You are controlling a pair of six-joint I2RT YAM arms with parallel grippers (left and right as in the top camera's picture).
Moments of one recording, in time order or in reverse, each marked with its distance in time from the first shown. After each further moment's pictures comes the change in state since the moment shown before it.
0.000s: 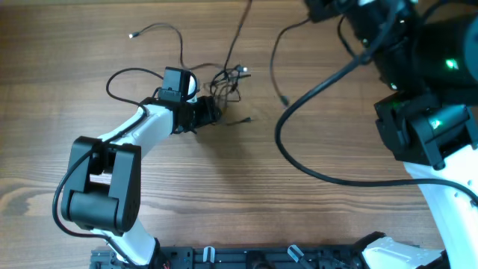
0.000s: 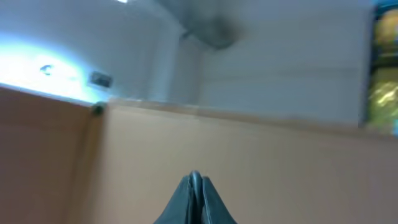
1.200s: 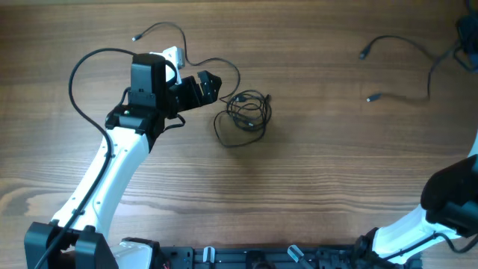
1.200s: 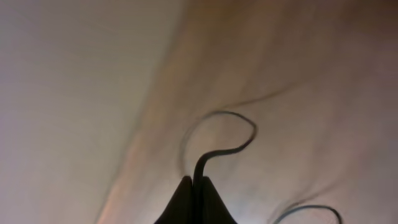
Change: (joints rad) left arm 0.027 -0.403 0.002 0.000 0.056 0.000; right arm -0.933 0.464 0.002 -0.975 0.166 0.909
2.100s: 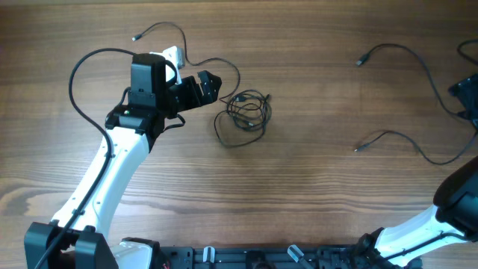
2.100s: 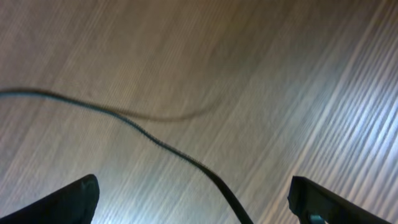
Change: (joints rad) left arm 0.000 0.000 0.000 0.000 0.000 0.000; right arm -0.186 0.023 -0.328 0.040 0.167 -0.373
